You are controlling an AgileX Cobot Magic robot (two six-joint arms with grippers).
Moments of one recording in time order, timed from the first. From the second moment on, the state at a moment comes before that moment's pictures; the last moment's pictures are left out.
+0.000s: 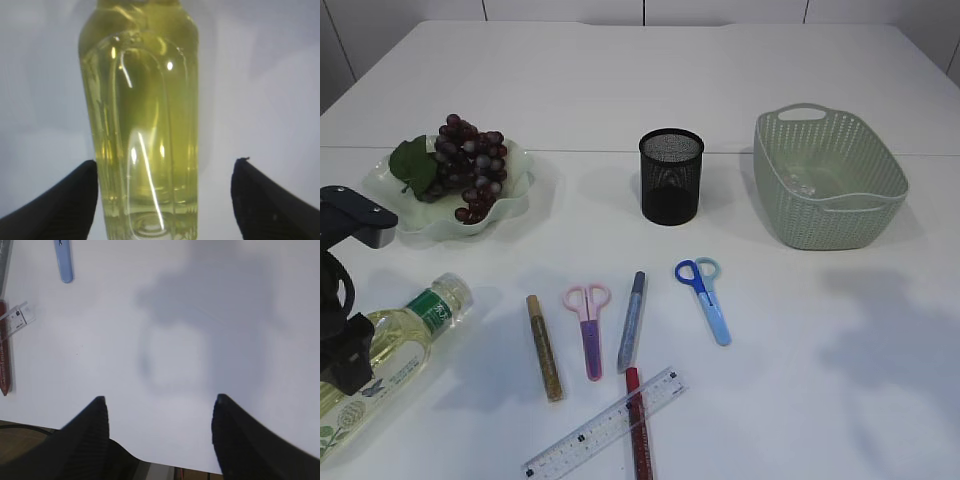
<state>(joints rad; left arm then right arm) -0.25 1.63 -0.90 0.05 0.88 0.24 0.04 1.13 -0.99 0.14 1.19 -0.04</state>
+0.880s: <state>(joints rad) -0.25 1.74 -0.90 0.07 0.77 0.23 0.04 1.13 -0.99 0.14 1.19 -0.06</state>
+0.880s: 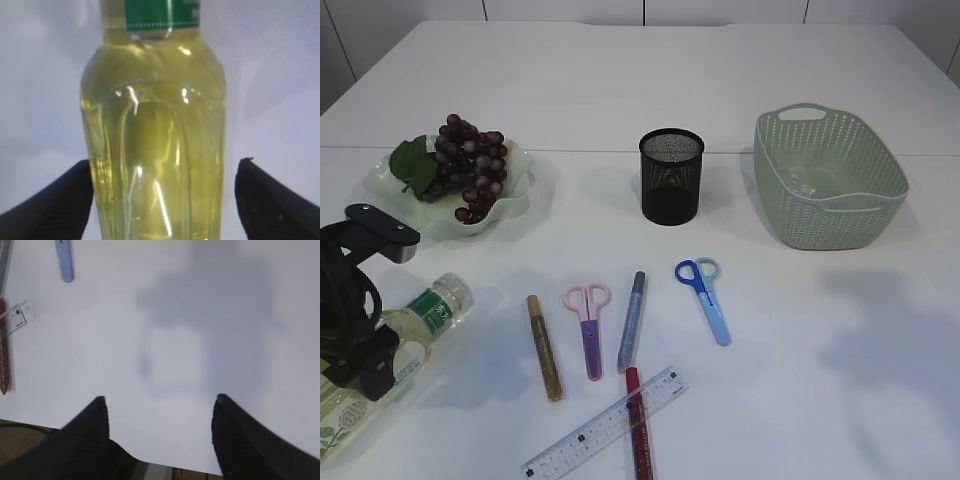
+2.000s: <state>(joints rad) -0.25 1.80 -0.90 0.05 0.75 0.22 0.04 1.13 -0.99 0.14 1.18 -0.07</state>
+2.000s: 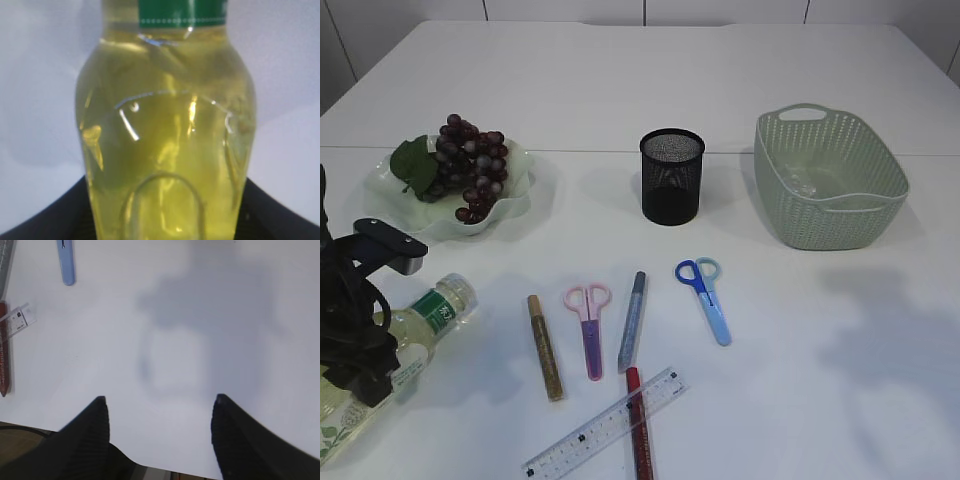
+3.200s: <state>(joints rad) -0.25 1.31 -0.64 -0.14 0.37 0.22 0.04 1.13 -0.99 0.14 1.18 -0.07</state>
